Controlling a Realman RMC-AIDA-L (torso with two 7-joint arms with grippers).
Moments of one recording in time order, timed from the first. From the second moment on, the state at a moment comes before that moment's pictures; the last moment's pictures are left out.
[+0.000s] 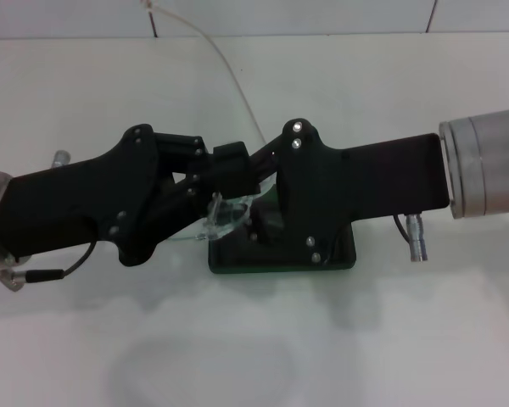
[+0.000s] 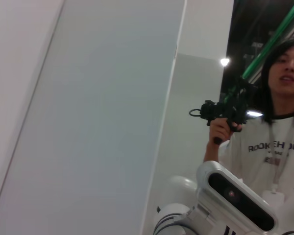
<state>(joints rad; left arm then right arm) -0.36 -2.07 1.10 0.73 1.29 1.96 -1.38 0.36 2.03 -1.62 -1.50 -1.54 -1.32 1.24</state>
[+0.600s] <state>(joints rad) -0.37 -2.07 1.10 0.72 1.31 1.96 -1.38 0.35 2.03 -1.62 -1.48 -1.51 -1.35 1.22</state>
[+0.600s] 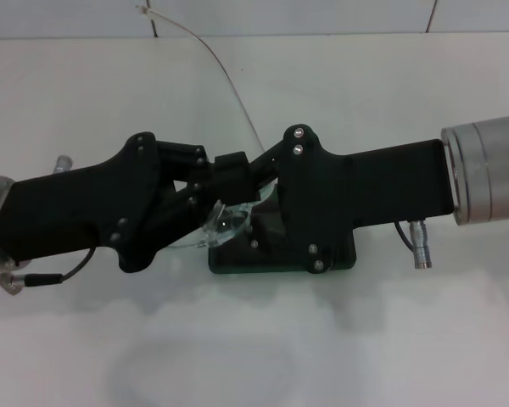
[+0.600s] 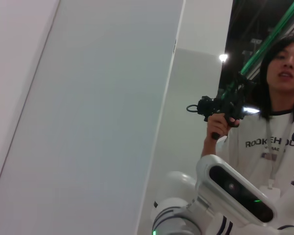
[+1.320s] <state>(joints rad) -0.37 -2.07 1.04 0.69 1.29 1.96 -1.35 0.35 2.02 -1.62 -1.47 -1.50 -1.35 1.21</state>
